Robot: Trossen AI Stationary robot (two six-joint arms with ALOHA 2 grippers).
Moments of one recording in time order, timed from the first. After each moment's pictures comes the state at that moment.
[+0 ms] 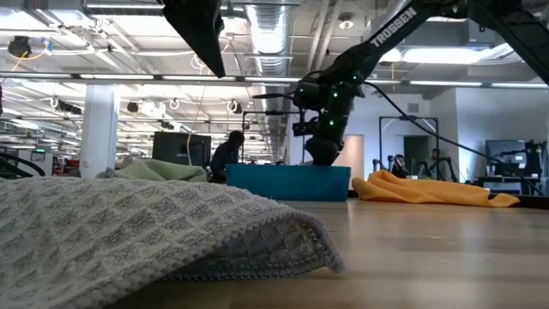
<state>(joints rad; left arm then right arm) -0.22 1.60 1.41 -0.98 -0.38 -0.23 -0.58 2.05 1.50 -0.65 0.08 -0.37</state>
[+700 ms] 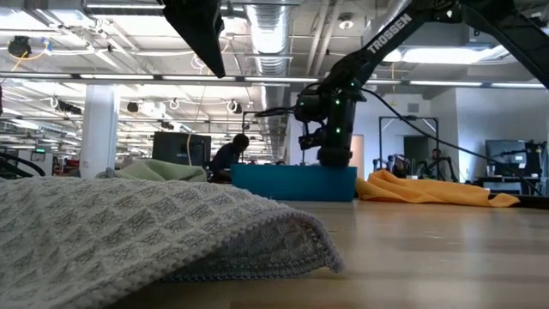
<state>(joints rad) -0.22 1.60 1.41 -0.98 -0.38 -0.23 -0.58 2.09 1.50 -0.79 0.05 -0.40</state>
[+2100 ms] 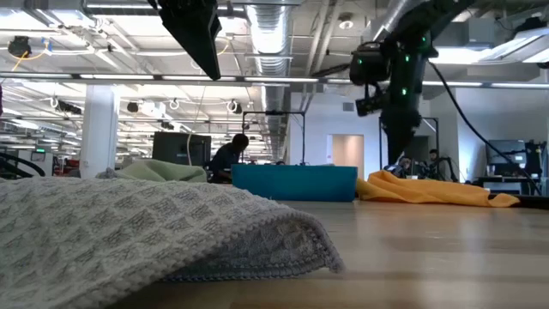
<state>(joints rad) -0.22 1.60 1.41 -1.02 -0.40 -0.23 -0.51 1.53 0.99 -0.79 0.12 -0.22</state>
